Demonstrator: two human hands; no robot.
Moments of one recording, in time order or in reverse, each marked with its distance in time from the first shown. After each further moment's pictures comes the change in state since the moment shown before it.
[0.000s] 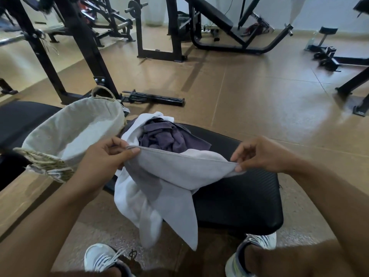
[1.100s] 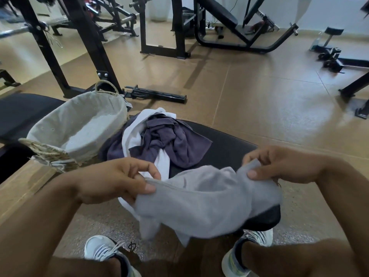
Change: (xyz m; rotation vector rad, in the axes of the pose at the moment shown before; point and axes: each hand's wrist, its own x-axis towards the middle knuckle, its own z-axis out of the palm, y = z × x) left_hand -0.031 0.030 0.000 -0.032 -0.876 -0.438; right_hand -0.039 -0.016 -0.012 0.412 -0.474 -0.042
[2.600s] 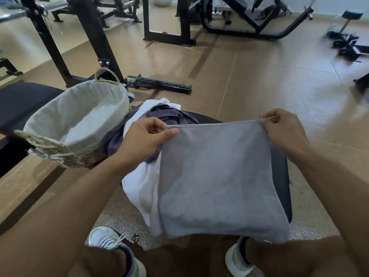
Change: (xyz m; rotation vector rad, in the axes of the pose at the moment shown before) left_hand 0.089 0.008 -0.009 0.136 0.831 0.395; right_hand 0.067 0.034 -0.041 -0.288 1.261 0.127
